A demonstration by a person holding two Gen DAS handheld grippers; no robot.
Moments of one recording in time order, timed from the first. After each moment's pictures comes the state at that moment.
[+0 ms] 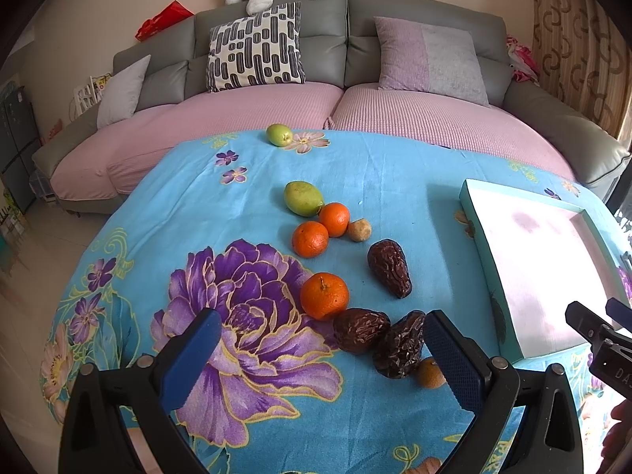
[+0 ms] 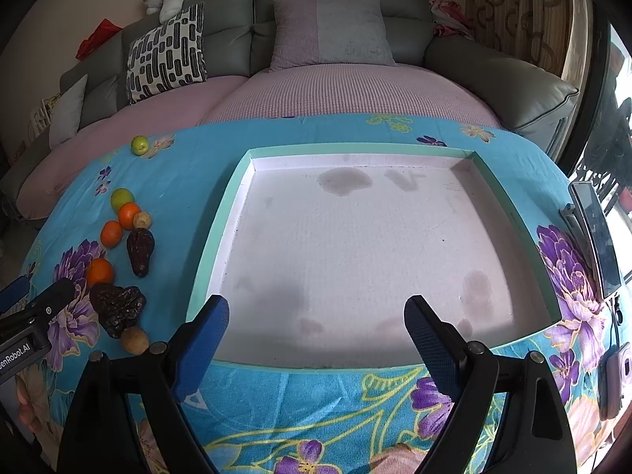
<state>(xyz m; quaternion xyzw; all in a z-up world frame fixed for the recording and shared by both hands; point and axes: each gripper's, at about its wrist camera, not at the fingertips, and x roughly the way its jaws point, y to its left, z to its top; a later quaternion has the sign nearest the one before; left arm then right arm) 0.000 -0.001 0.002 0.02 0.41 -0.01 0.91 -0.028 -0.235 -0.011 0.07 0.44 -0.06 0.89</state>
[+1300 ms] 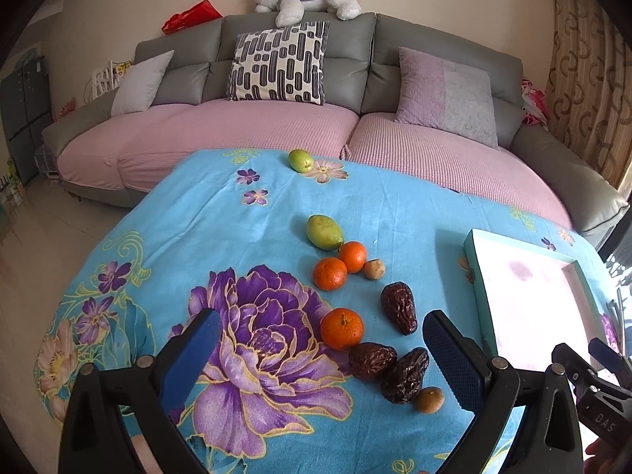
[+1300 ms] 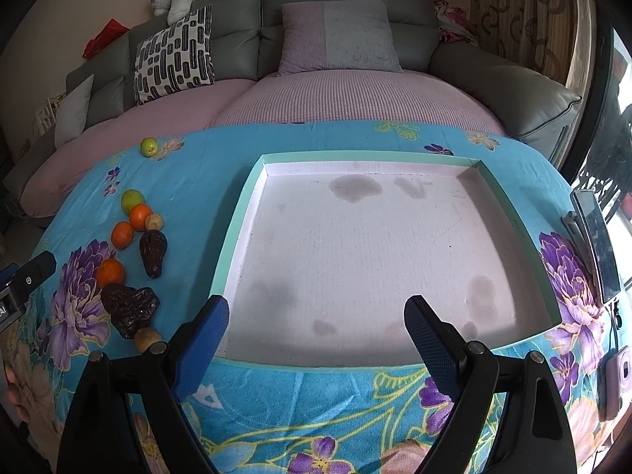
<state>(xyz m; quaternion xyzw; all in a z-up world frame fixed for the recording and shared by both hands) 0.004 0.030 0.029 -0.05 0.39 -0.01 0.92 -0.032 -0.223 0.004 0.06 0.42 -0.05 0.90</state>
